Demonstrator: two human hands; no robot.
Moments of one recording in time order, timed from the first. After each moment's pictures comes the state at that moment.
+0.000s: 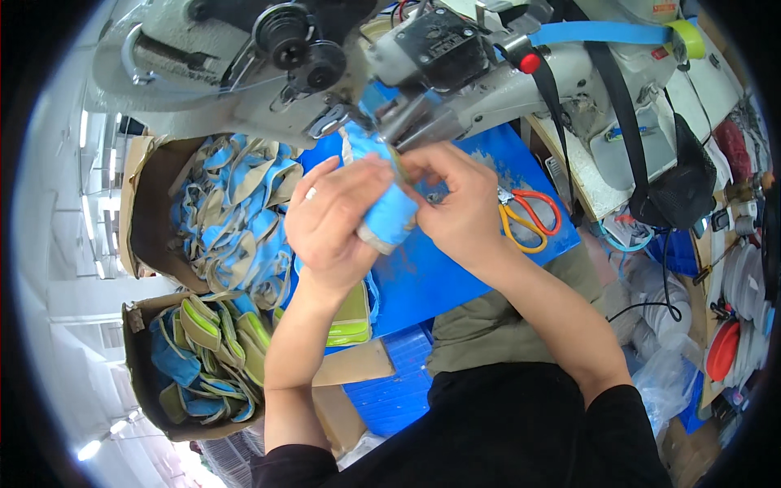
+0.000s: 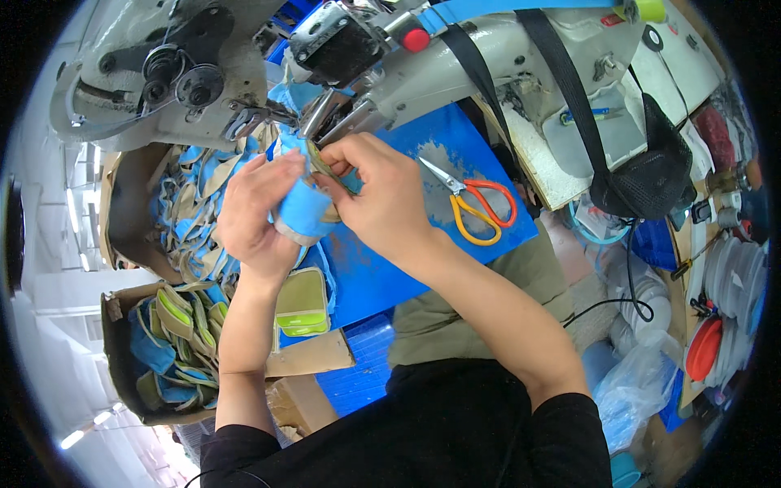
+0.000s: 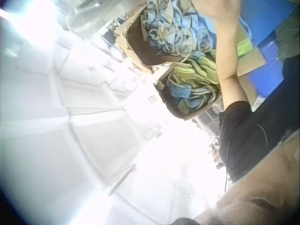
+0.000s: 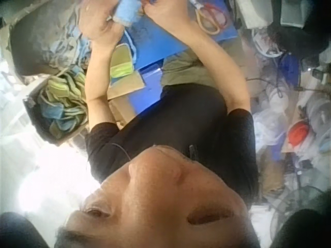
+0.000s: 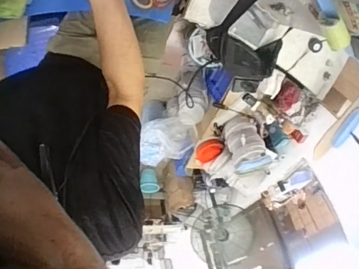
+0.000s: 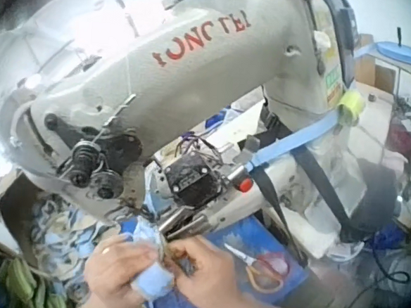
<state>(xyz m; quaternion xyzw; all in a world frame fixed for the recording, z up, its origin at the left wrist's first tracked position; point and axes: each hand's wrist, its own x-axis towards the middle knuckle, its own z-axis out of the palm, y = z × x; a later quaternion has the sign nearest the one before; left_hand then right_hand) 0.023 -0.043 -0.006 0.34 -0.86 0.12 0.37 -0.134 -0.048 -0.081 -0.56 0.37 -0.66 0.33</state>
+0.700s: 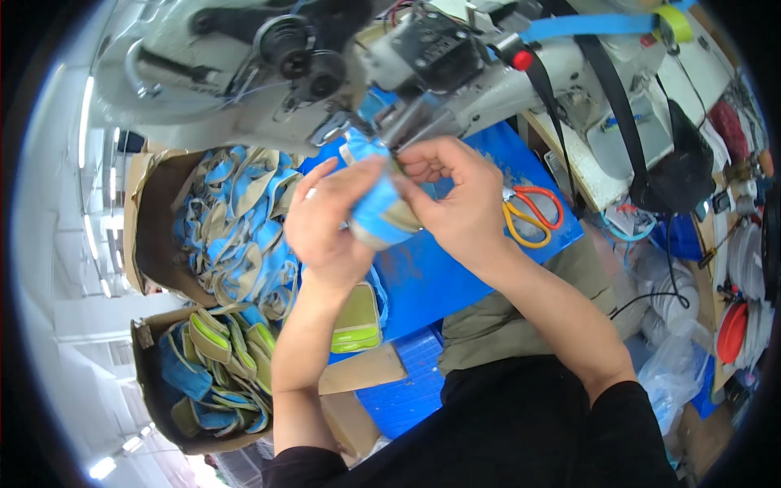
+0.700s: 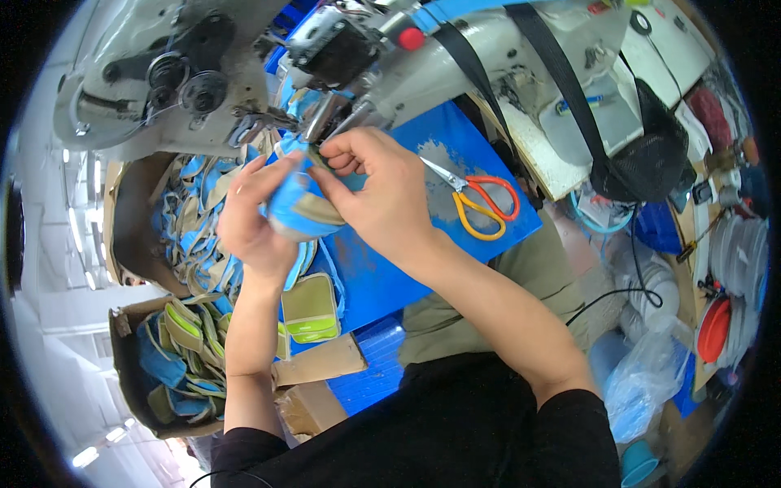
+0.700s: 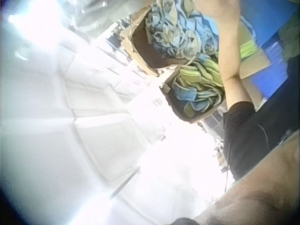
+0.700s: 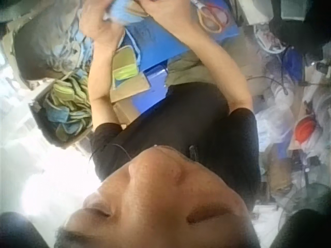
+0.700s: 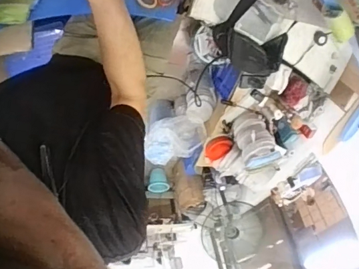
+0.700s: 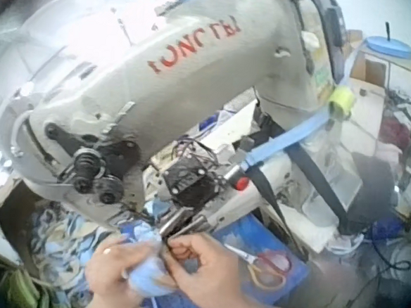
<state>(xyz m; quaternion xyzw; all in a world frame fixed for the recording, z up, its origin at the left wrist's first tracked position) 0.028 -0.047 -0.004 0.36 -0.86 0.10 0.36 -0.129 -0.045 -0.072 -0.47 0.39 -0.69 0.39</state>
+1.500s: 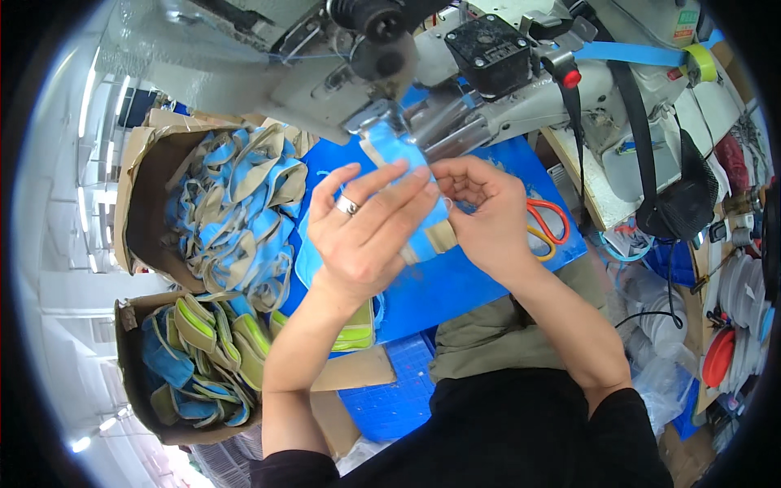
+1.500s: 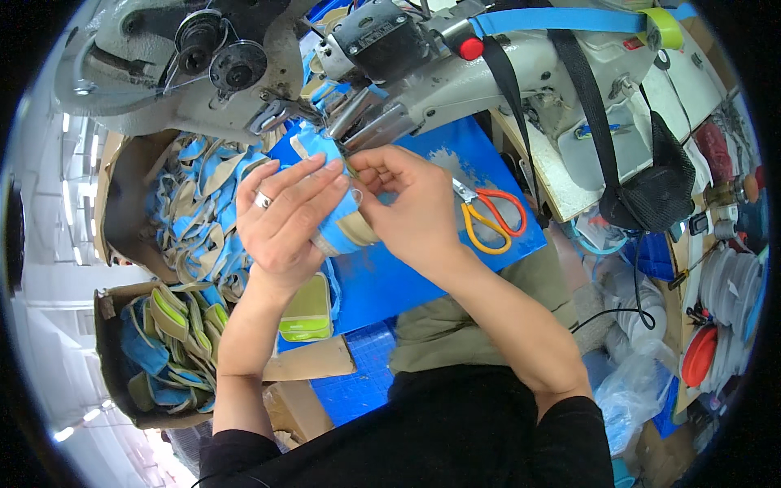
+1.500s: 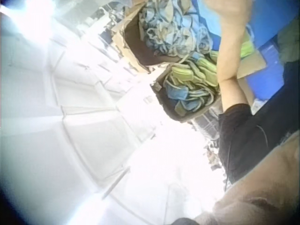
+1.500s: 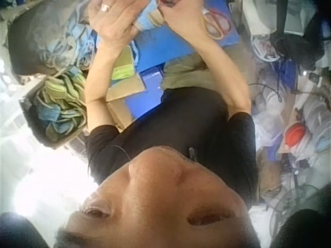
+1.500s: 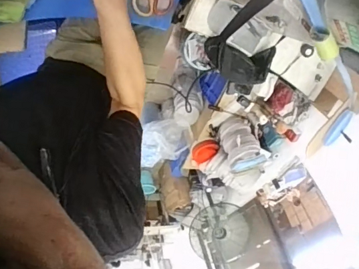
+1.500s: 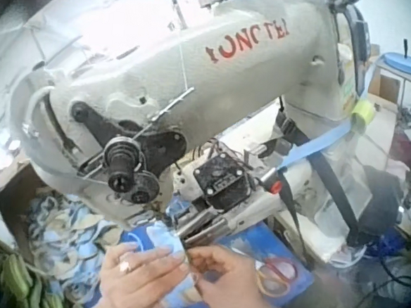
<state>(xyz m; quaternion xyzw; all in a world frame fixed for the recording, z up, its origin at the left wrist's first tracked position) 0.029 -0.032 0.002 0.32 -0.89 0.20 0.25 -0.127 -0.038 -0.091 -0.45 0.36 -0.64 0.50</state>
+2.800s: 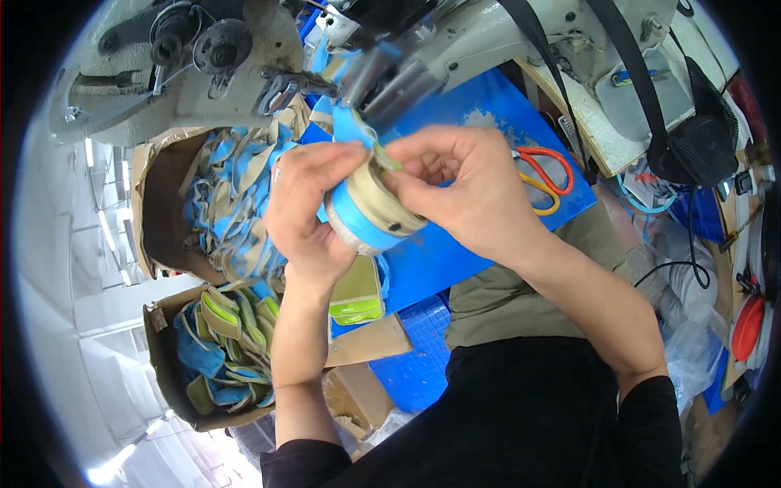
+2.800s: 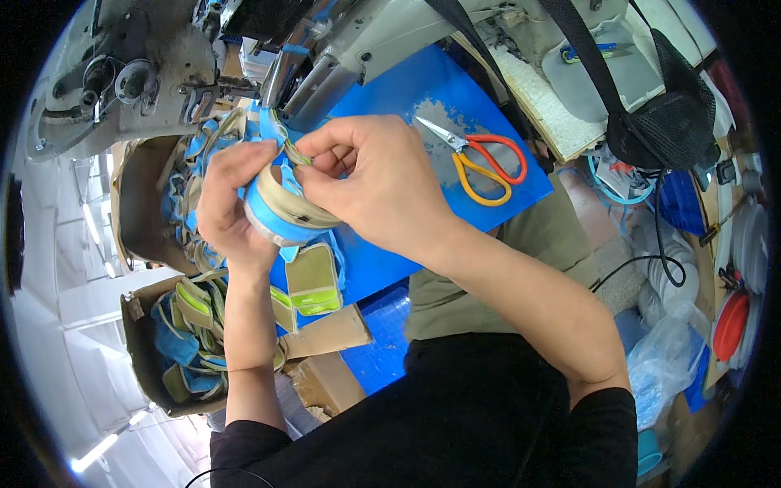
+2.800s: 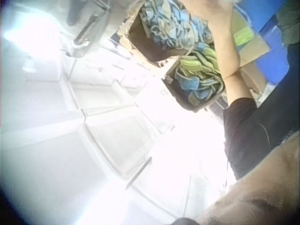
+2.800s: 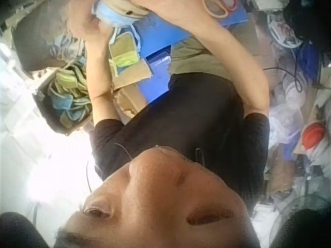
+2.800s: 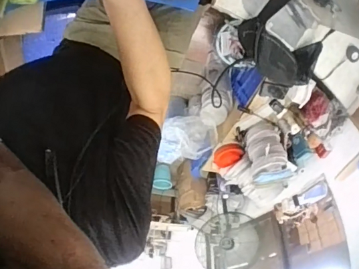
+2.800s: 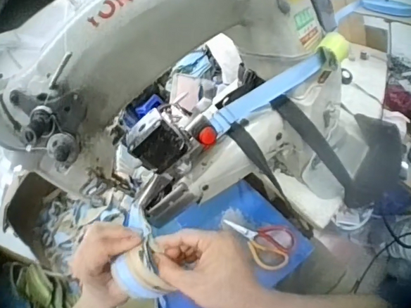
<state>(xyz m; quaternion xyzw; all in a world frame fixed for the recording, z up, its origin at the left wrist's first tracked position) 0.016 -0.019 0.001 0.38 -0.87 0.01 0.31 -0.158 -0.016 -0.081 -0.40 0.29 -0.60 0.63</state>
